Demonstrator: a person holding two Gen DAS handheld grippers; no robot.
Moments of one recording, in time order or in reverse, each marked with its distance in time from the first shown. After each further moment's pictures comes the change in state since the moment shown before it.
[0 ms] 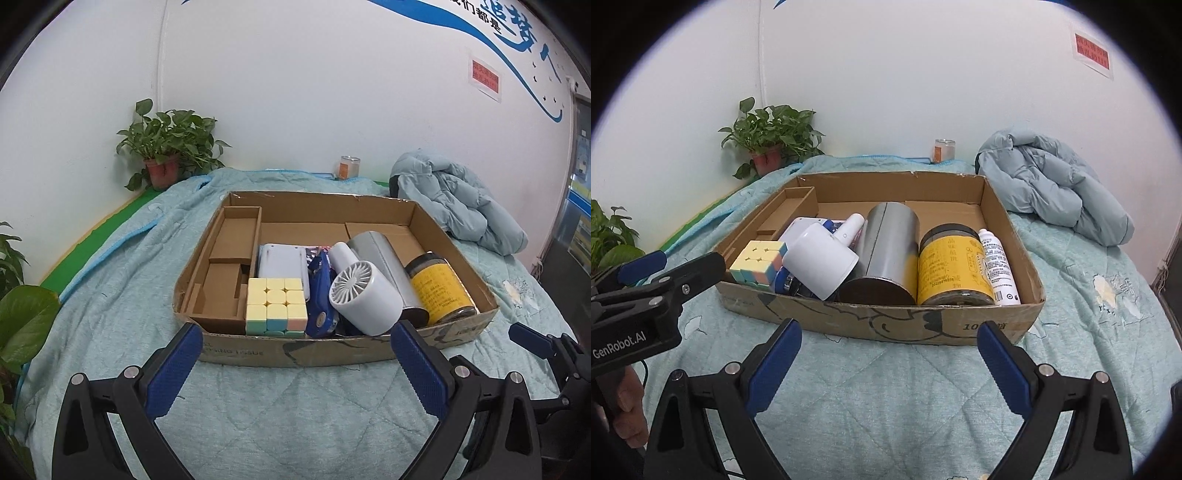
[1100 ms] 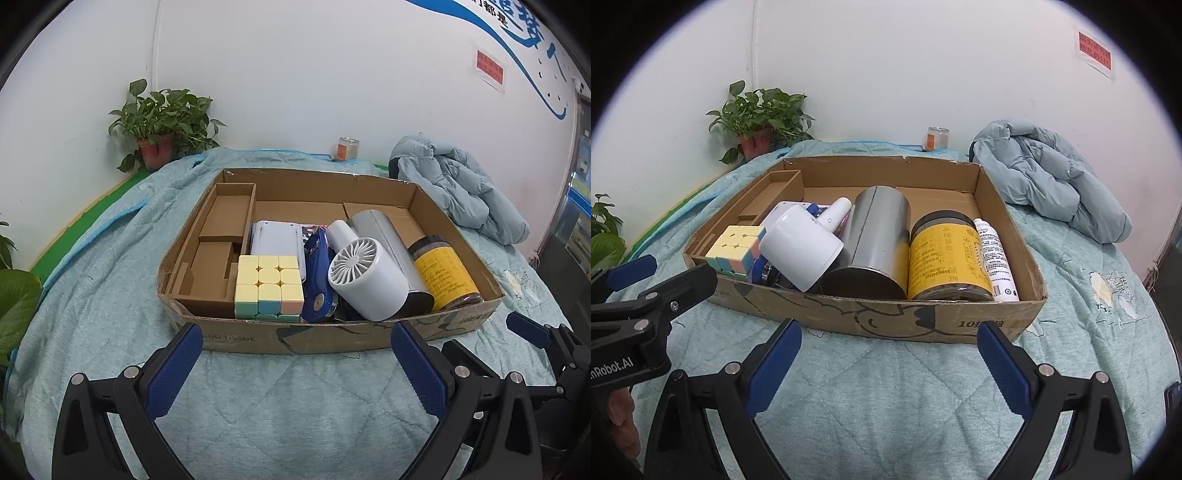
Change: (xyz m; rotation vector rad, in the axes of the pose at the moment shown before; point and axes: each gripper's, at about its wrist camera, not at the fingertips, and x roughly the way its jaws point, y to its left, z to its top) left arm 0.031 0.010 -0.004 -0.014 0.073 -0.034; right arm 0.023 -0.001 0.000 -0.015 0.048 -0.050
